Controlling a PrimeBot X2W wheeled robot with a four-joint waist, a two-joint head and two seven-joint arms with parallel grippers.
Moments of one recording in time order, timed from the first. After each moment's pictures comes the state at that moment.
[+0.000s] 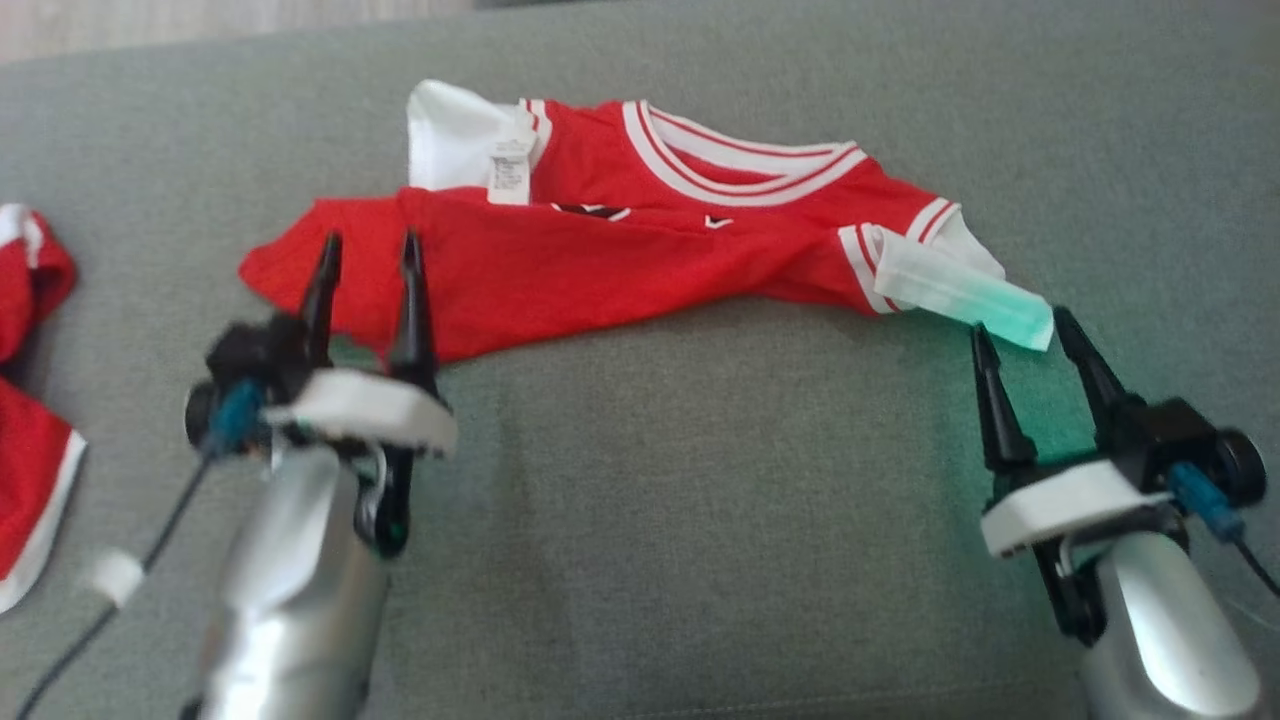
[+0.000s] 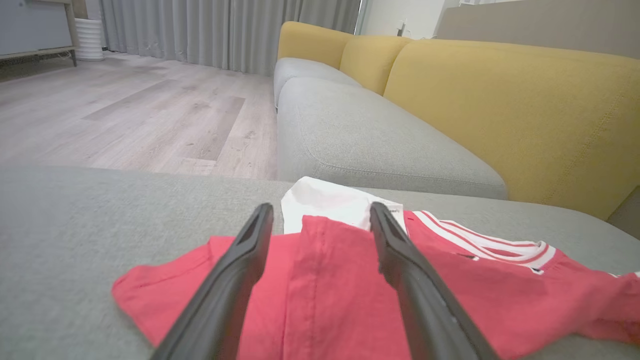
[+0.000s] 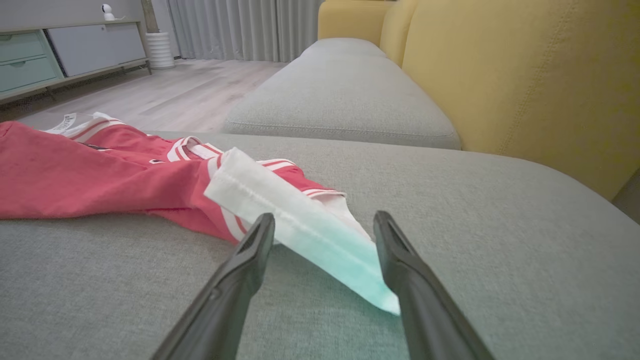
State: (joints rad) left arm -0.53 0.04 -0.16 0.67 -0.30 -0.10 -0.26; right arm -0.22 -0.13 0.06 0.40 0.04 0.13 -0.26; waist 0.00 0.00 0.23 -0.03
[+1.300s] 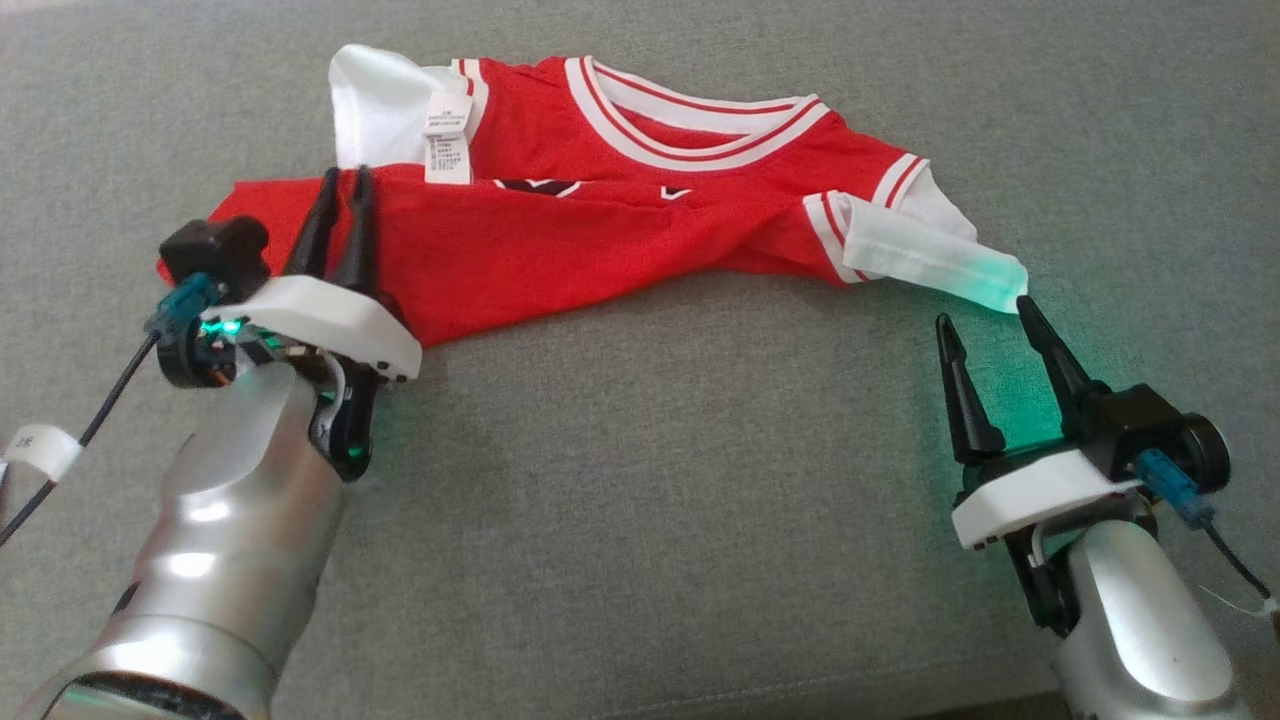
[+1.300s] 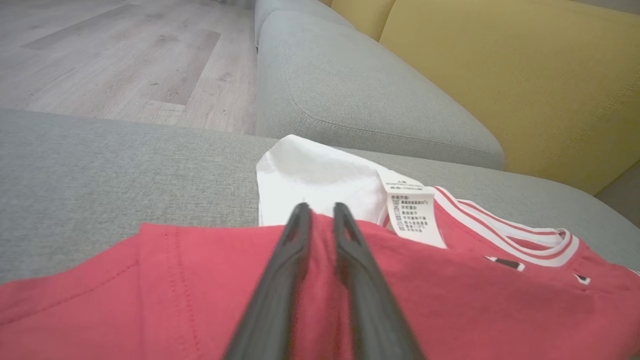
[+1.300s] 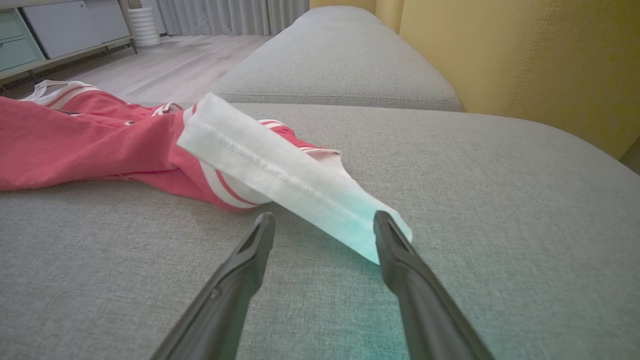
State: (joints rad) left arm -0.82 0.15 -0.49 1.00 -0.71 -0.13 -0.26; right arm -0.26 -0.11 0.10 0.42 0.05 0.13 -0.26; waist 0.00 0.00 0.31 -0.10
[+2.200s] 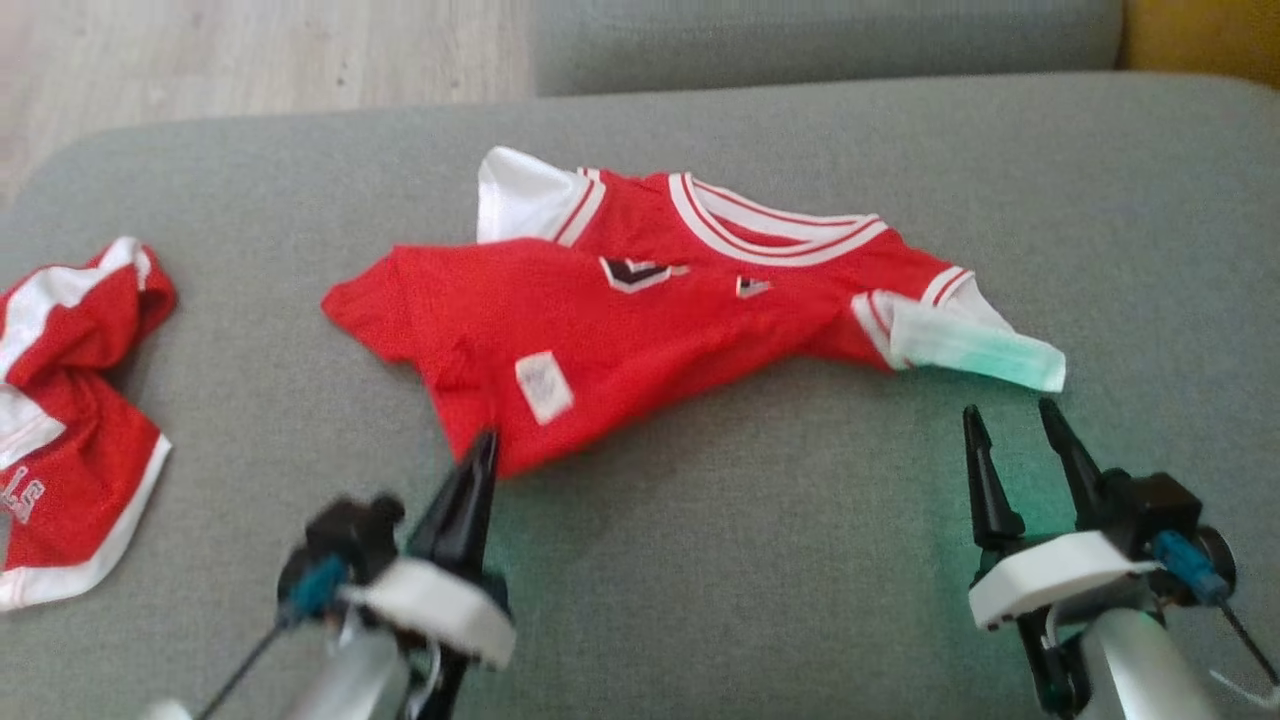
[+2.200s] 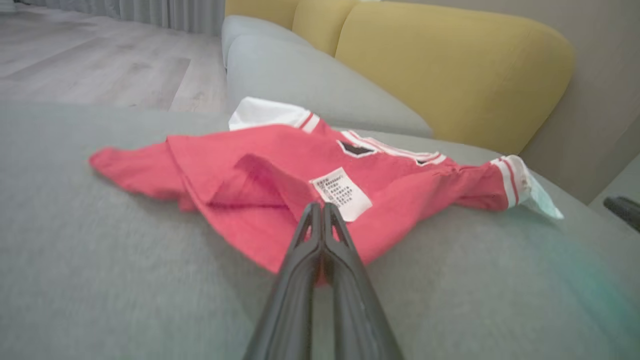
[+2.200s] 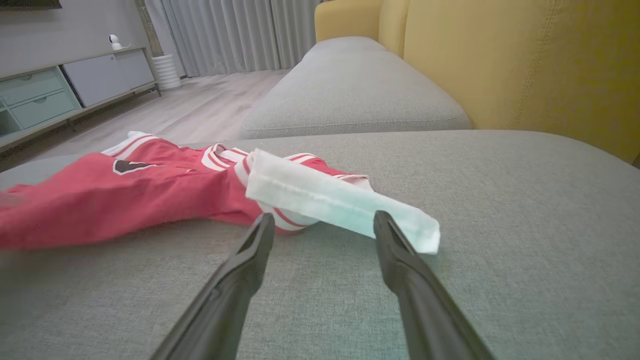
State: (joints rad) left arm -0.28 0.15 -0.51 0.54 -0.52 -0.13 -0.26; right arm -0.14 -0.08 0.03 0.47 0.11 0.13 -0.26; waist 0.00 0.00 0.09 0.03
